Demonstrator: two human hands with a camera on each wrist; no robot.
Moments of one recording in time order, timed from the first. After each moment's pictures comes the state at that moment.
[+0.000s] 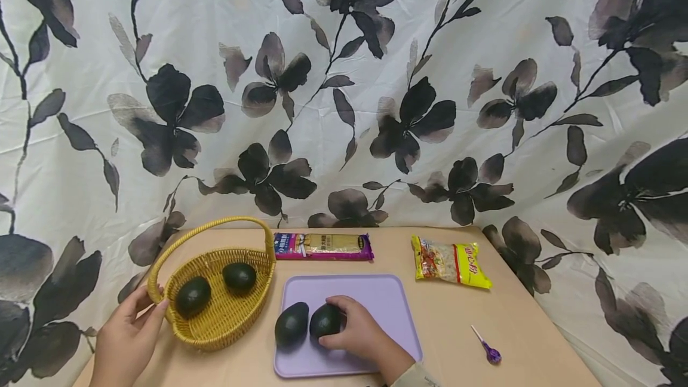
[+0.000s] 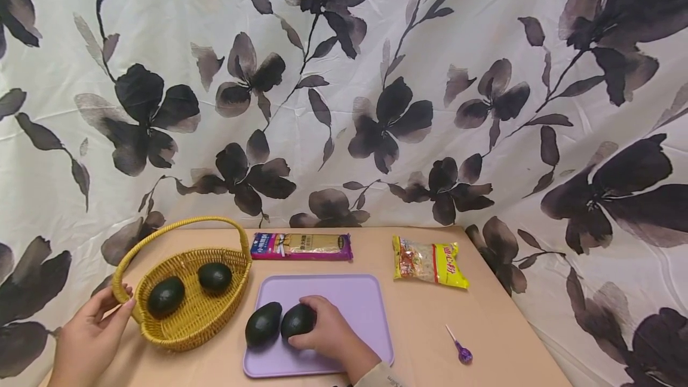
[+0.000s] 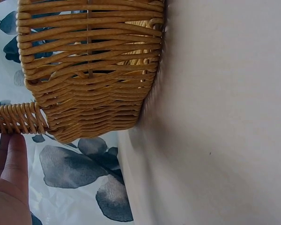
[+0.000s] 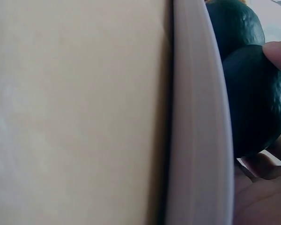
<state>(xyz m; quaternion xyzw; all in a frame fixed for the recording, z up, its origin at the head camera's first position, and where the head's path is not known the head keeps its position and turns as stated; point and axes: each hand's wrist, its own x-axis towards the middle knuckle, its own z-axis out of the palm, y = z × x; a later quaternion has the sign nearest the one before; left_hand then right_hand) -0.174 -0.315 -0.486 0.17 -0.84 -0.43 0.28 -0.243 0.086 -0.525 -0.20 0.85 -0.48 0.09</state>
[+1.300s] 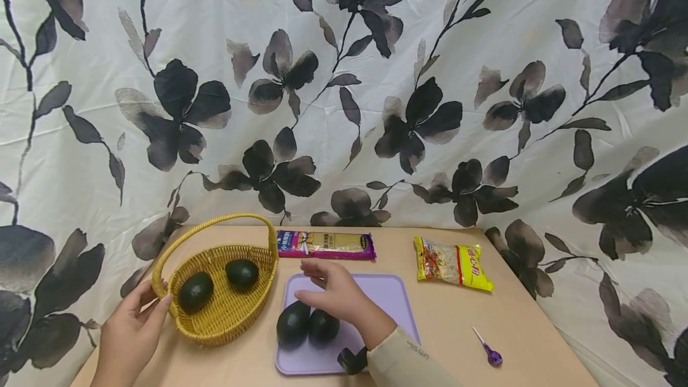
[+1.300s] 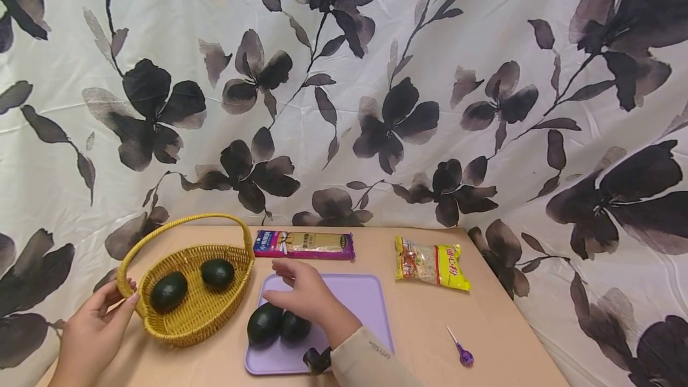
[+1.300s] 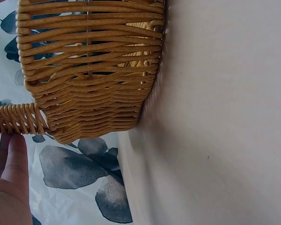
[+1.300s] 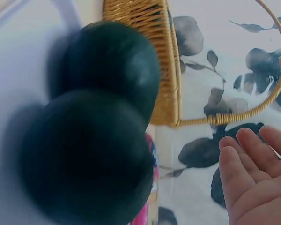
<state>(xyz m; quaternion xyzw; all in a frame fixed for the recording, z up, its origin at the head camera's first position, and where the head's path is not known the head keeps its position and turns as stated) -0.175 -0.315 -0.486 0.14 -0.84 -0.43 0.30 -0.267 0.037 -0.451 -0.25 0.80 -0.53 0.09</state>
